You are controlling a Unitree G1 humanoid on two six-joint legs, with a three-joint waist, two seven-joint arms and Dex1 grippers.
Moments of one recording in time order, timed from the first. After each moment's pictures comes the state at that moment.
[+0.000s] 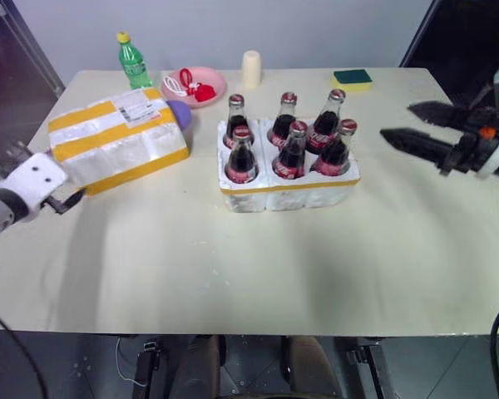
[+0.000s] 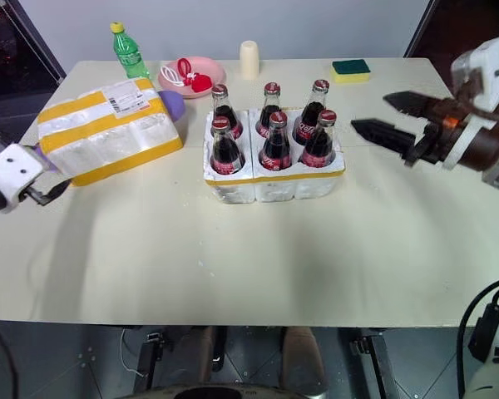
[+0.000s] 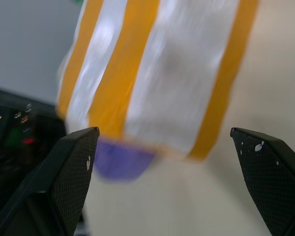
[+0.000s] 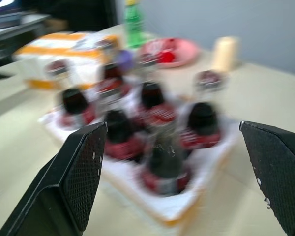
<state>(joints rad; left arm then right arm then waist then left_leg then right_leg) -0.28 1.05 0.18 0.36 0.06 -0.03 -0.58 -0.55 -0.94 -0.46 -0.28 0.78 1.01 0.84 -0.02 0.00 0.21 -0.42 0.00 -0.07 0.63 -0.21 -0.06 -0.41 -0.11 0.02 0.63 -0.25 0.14</state>
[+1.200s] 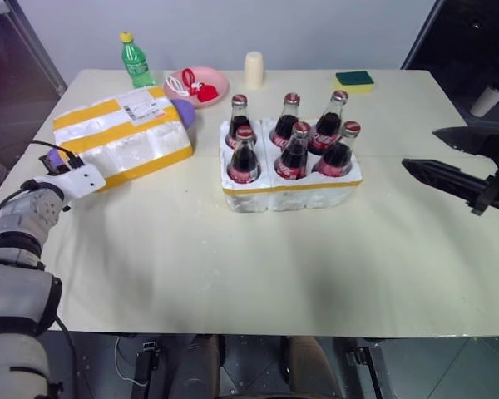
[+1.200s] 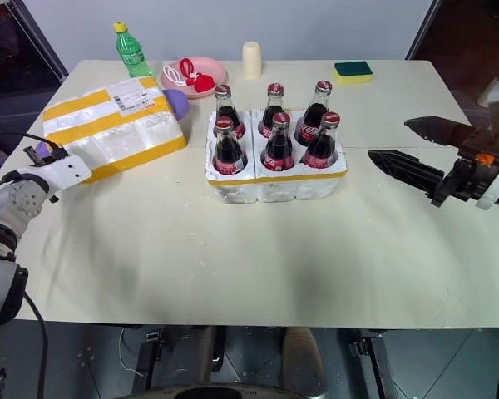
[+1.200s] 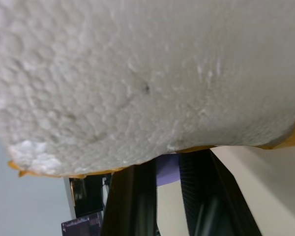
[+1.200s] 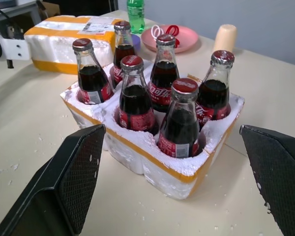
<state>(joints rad) -0.92 0.86 -0.30 1.33 0.60 -0.33 -0.04 -0.28 -1.05 -0.73 -0.48 1.01 1.11 0.70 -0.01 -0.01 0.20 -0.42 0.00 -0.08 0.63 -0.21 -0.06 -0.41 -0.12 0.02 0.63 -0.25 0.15</state>
